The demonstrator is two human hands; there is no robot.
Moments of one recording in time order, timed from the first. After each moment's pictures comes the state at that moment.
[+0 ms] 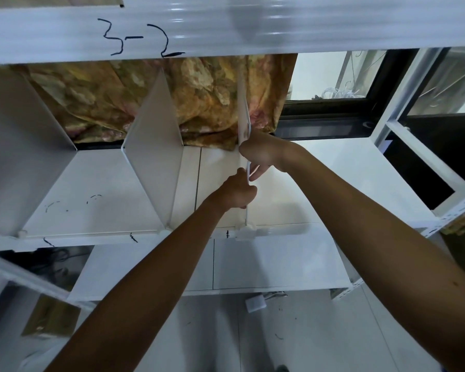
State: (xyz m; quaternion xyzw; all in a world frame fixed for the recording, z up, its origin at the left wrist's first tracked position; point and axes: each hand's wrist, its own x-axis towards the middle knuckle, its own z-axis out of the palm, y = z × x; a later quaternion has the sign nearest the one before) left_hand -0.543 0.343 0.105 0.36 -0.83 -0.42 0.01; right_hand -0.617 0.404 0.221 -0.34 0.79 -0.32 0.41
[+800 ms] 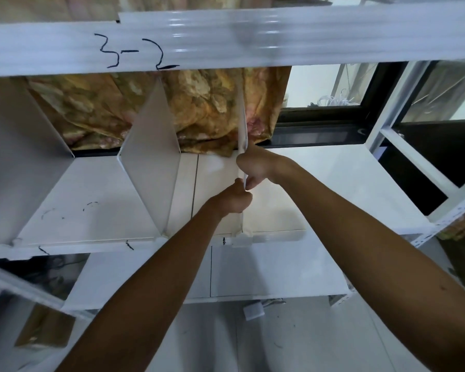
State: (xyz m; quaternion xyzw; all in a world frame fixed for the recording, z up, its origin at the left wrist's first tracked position) left_hand -0.560 0.324 0.081 0.35 -0.82 -0.46 -0.04; right_hand -0.619 0.403 0.203 -0.36 0.80 -0.33 0.35
